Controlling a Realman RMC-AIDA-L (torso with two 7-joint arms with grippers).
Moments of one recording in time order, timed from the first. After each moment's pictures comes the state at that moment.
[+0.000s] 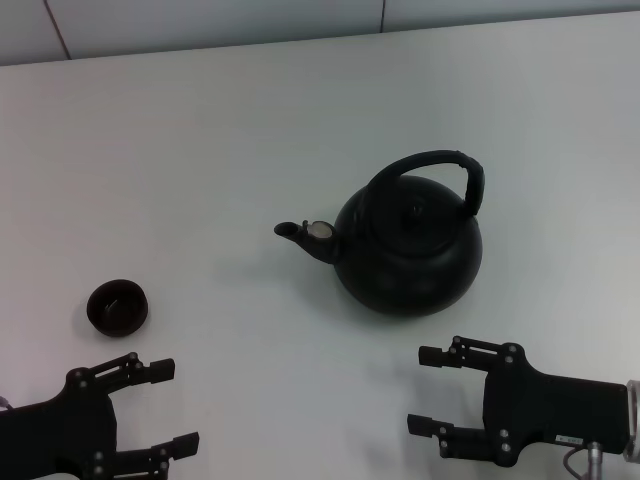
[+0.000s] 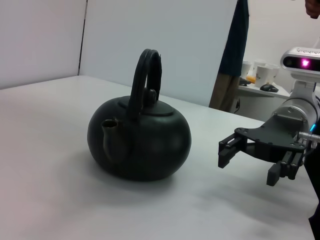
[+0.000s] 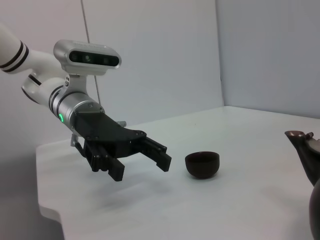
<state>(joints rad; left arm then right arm) -0.33 -2.03 0.64 0.43 2.13 1.72 -0.92 0.31 2.08 -0.25 -0.23 -2.38 -1.67 0.60</state>
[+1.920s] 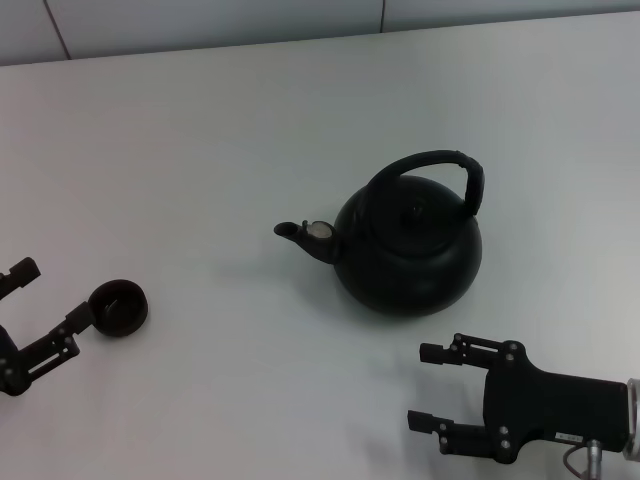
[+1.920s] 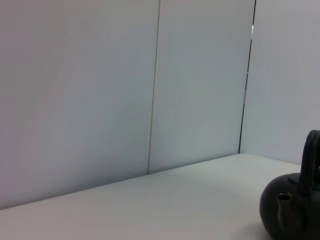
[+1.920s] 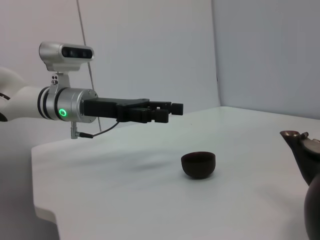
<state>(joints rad) -0.27 -2.06 0.13 0.40 2.12 1.70 -0.76 0.31 2.08 -0.25 -0.23 -2.37 -1.66 0.60</state>
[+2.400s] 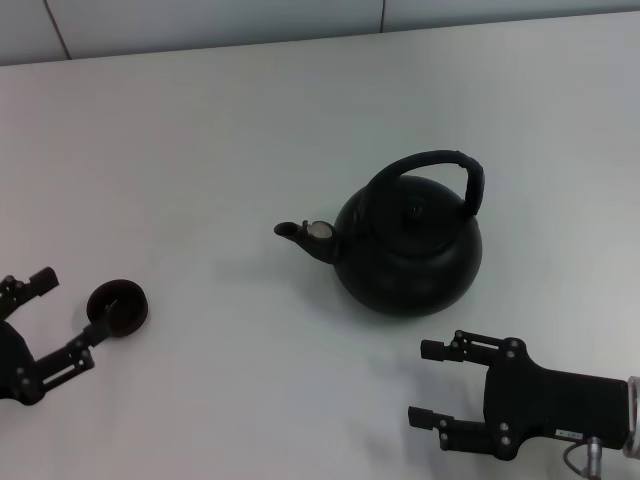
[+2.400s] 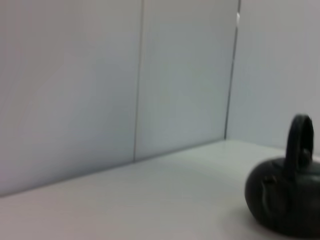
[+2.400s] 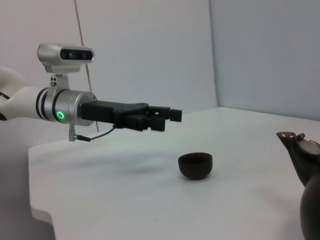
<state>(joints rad) -0.27 -2.06 0.20 0.41 2.13 1.68 -0.75 0.31 2.08 -0.24 -0.23 -2.37 -1.66 0.60</state>
